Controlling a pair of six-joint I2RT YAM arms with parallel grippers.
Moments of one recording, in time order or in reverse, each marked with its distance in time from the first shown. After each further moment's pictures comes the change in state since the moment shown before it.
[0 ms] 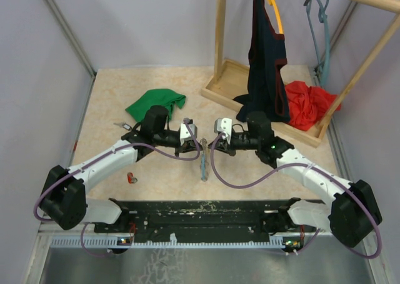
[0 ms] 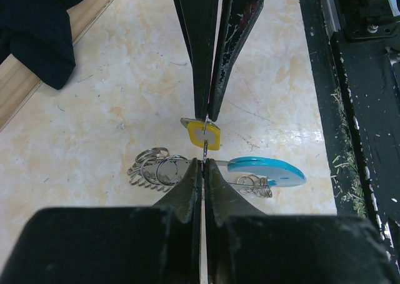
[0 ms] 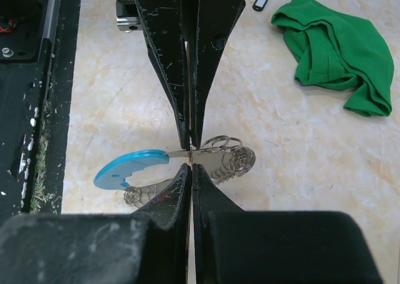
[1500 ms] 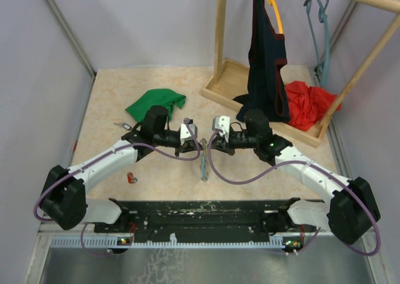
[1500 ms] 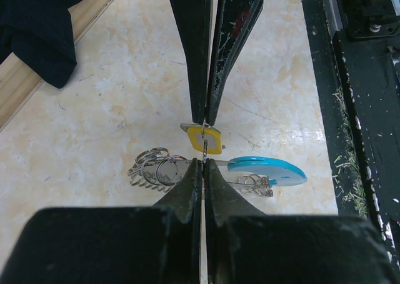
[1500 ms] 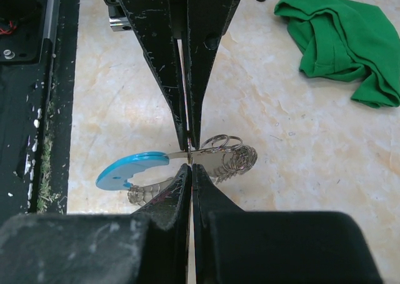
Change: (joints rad) left arm -0.002 0.000 0.000 0.000 -0.008 0.000; right arm 0.006 0.027 0.039 -0.052 0.018 0.018
